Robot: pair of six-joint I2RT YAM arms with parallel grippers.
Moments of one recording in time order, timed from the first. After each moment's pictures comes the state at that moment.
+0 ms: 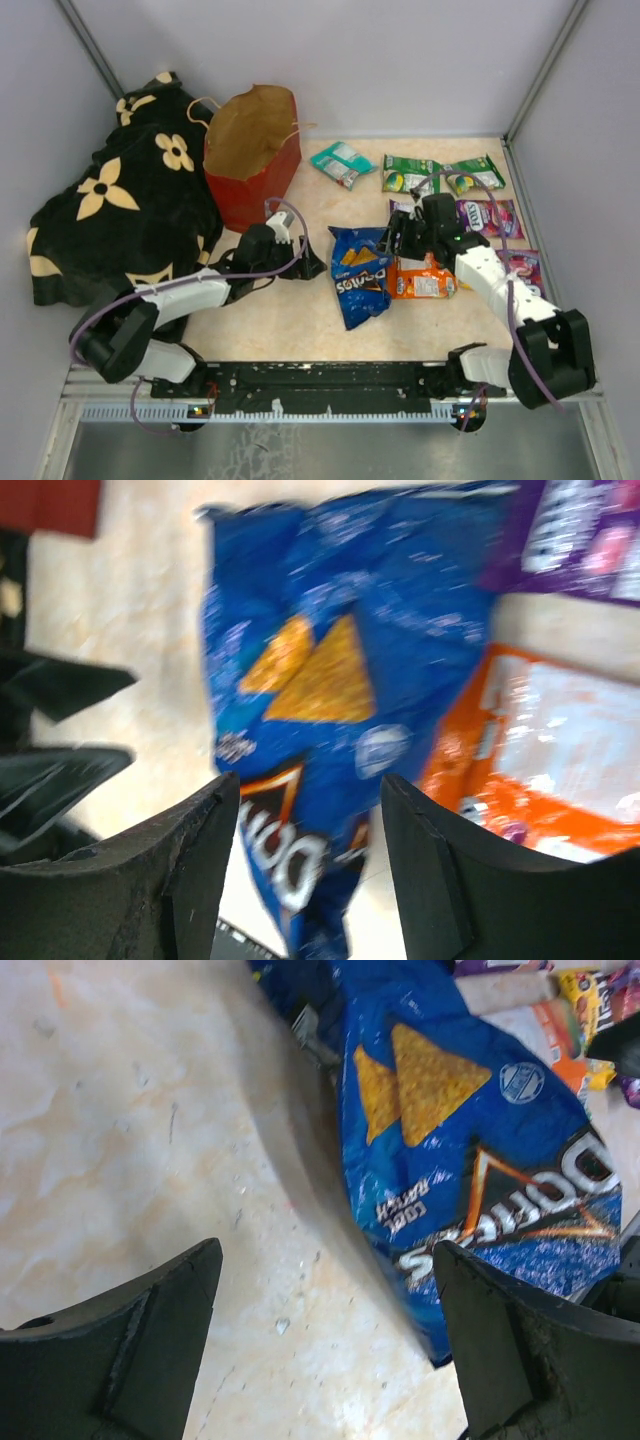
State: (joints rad) left arm -0.67 1.38 0.58 0.27 0.16 -0.57; right arm 0.33 1.20 0.81 -0.38 -0.32 0.47
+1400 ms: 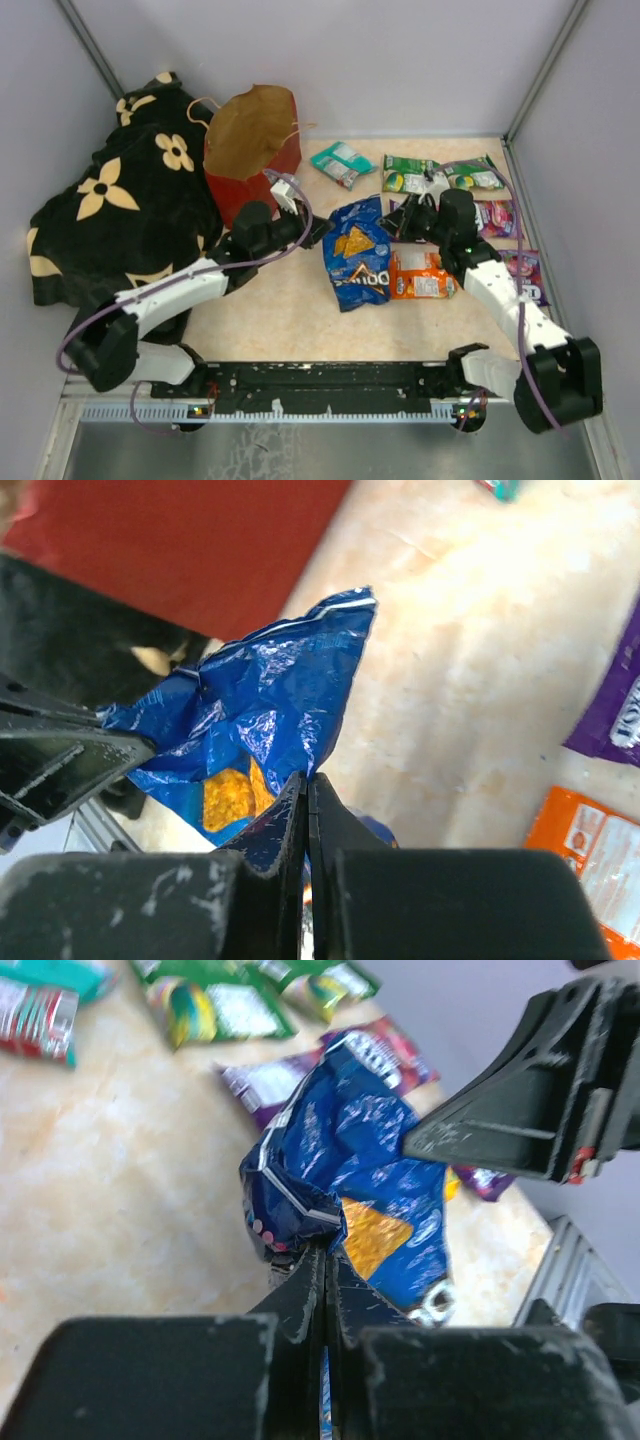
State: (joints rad) left arm -0.71 1.40 0.80 0.43 0.18 -0.51; right arm 0.24 1.15 0.75 -0.01 -0.45 0.58
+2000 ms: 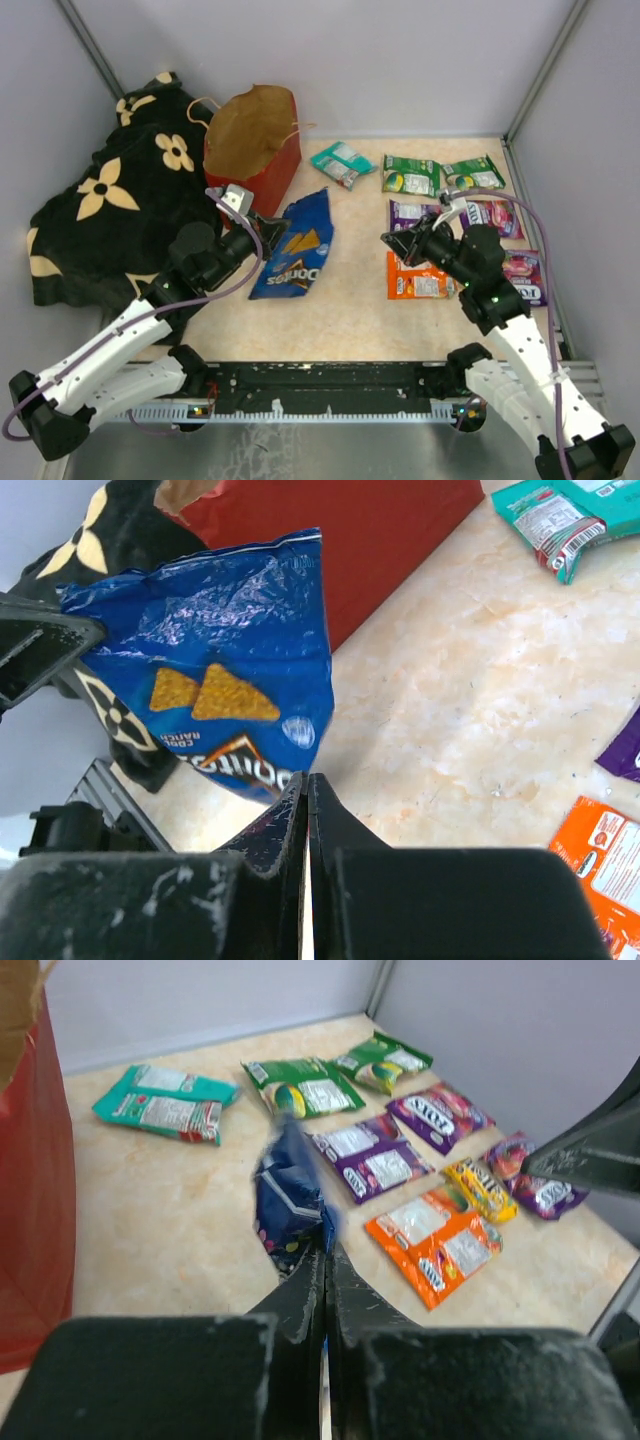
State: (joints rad) left arm -0.76 0.86 0.78 0.09 -0.06 -0.26; right arm 0.37 0.69 0.66 -0.10 -0.38 0.51
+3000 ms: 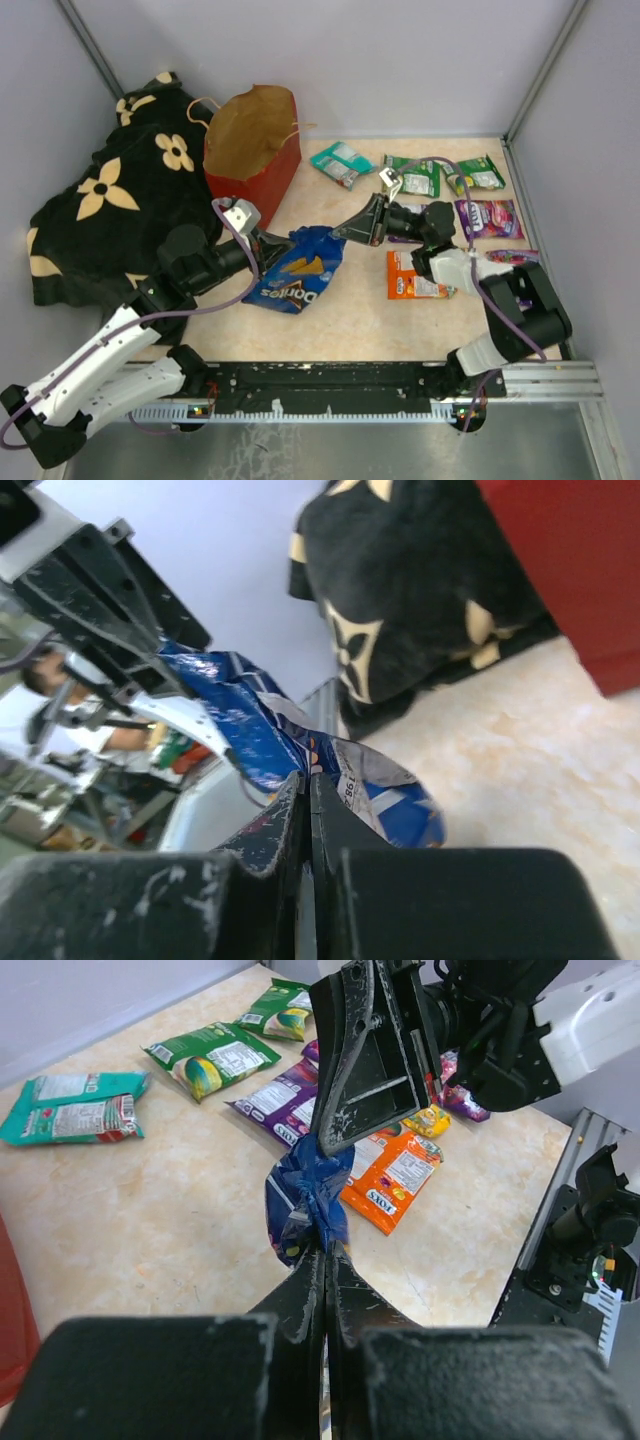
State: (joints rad) left arm -0.76 0.79 0.82 -0.10 0.24 -0.12; right arm 0.38 1.41 0.63 1.04 -1.00 0.92
